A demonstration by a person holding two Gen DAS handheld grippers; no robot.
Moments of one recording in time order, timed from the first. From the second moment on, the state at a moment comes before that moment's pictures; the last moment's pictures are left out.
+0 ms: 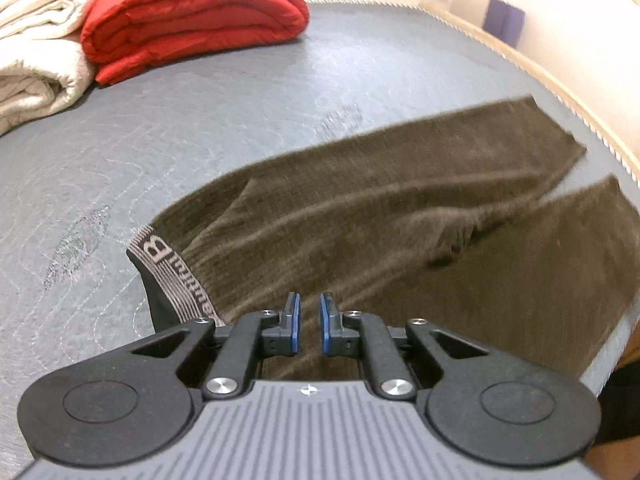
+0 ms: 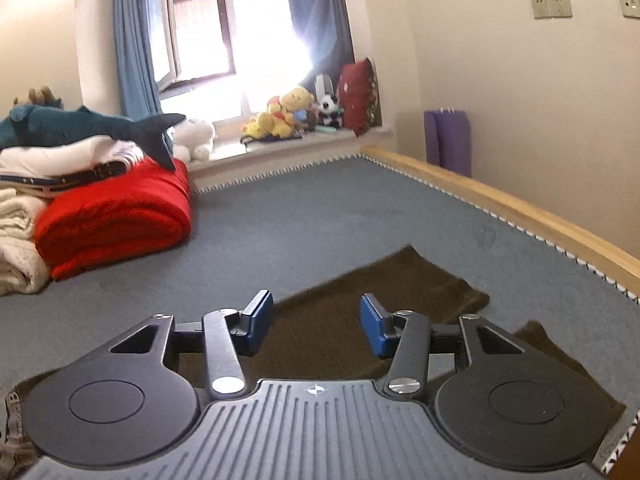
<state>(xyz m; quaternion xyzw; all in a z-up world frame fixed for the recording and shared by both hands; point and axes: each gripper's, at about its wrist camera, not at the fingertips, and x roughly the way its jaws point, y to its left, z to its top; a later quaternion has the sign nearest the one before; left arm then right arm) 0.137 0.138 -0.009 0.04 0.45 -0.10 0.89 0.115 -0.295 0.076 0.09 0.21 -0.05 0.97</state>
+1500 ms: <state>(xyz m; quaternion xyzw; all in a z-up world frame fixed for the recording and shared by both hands) 0.315 0.149 -0.064 0.12 0.45 -0.11 0.88 0.144 -0.312 0.069 0.07 0.26 0.01 0.96</state>
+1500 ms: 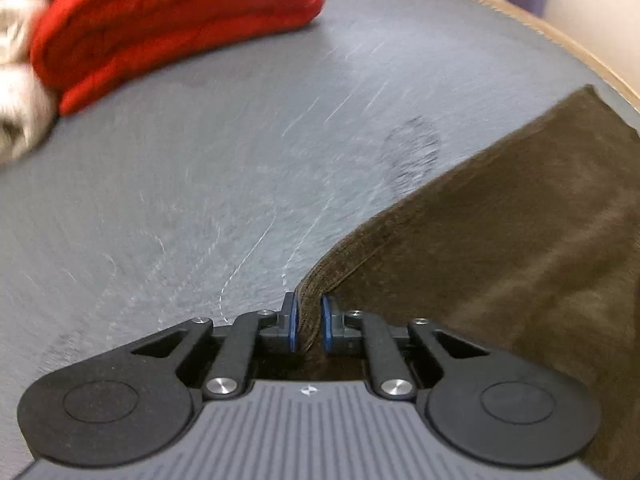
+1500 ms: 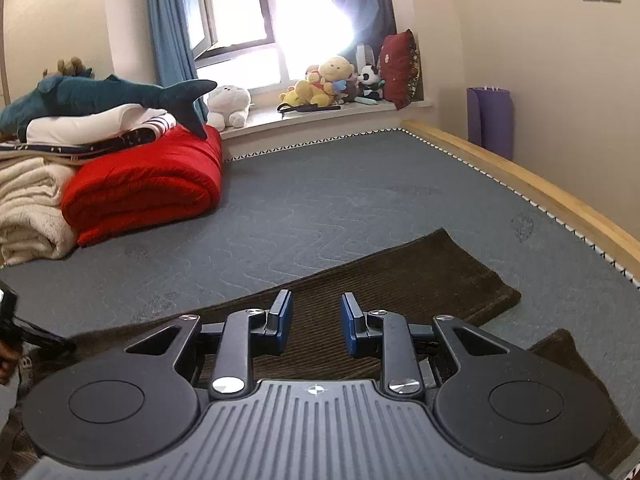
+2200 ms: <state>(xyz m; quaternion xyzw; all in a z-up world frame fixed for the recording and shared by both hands) 0.004 0.143 -0.013 0.10 0.43 -0.24 0.86 0.110 -0.343 0.050 0.16 0.29 -0.07 0.94</state>
